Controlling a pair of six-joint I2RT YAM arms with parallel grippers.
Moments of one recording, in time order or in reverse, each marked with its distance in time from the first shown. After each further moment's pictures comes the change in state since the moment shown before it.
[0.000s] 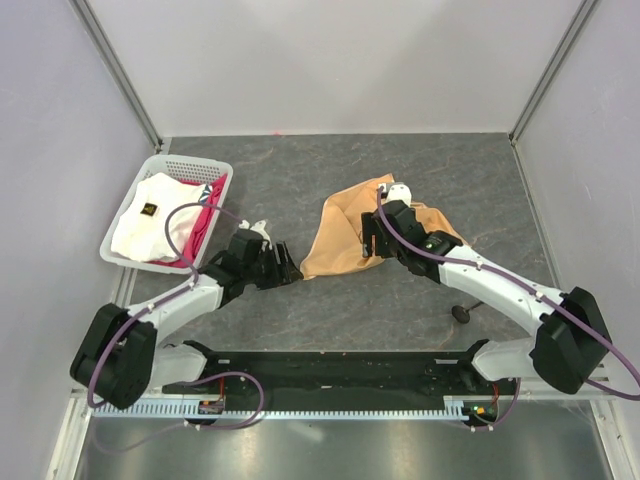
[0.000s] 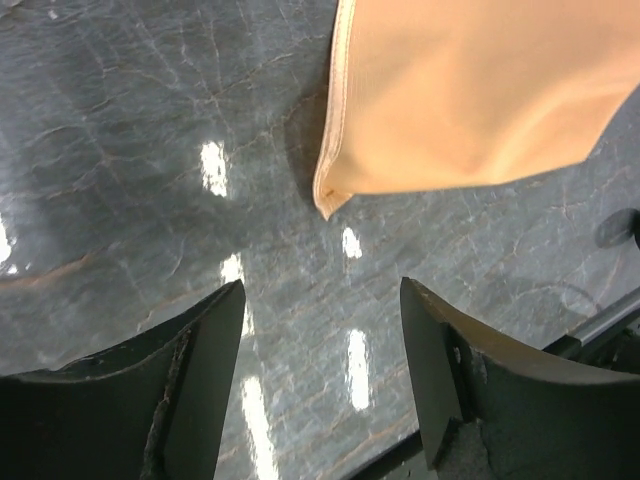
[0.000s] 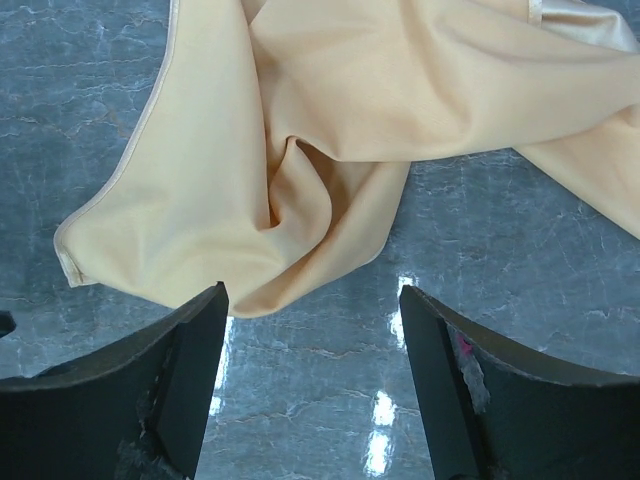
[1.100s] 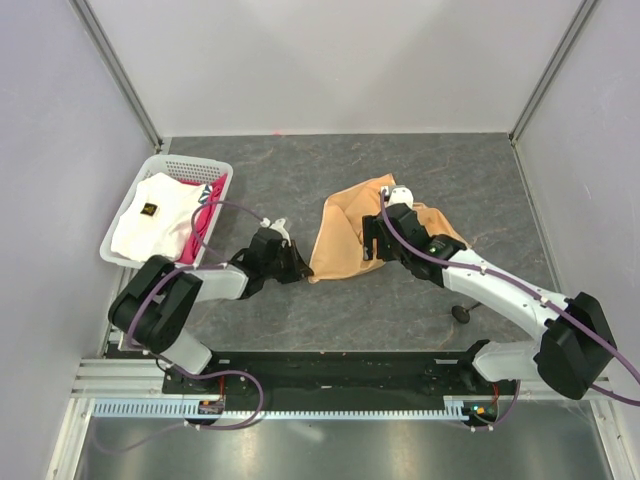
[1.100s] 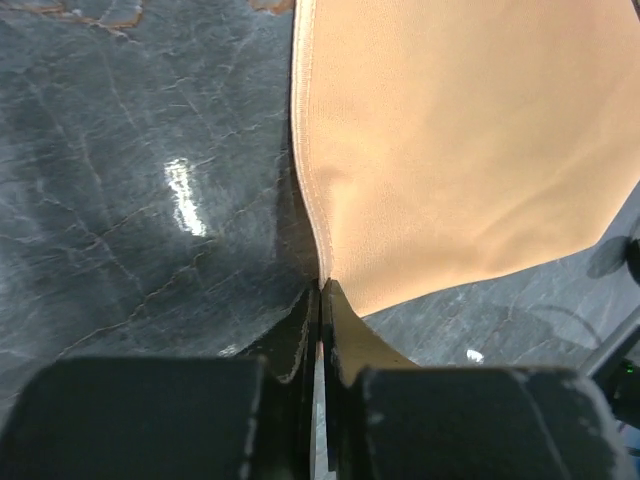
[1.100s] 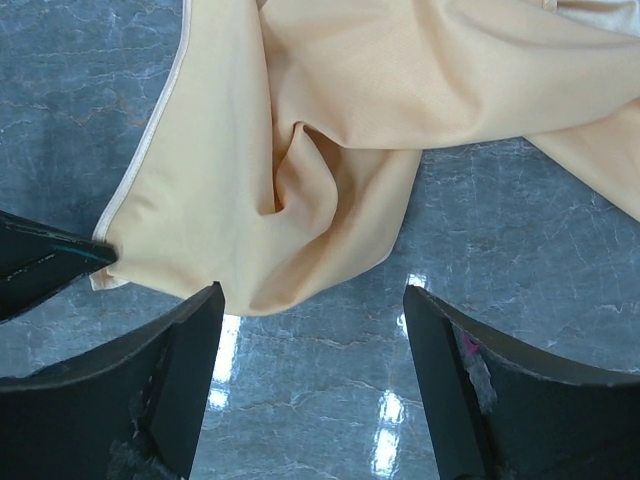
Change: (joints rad) left arm -0.068 0.361 0.017 0.420 0.017 -0.048; right arm -0.010 -0.036 -0.034 0.007 -0.028 0.007
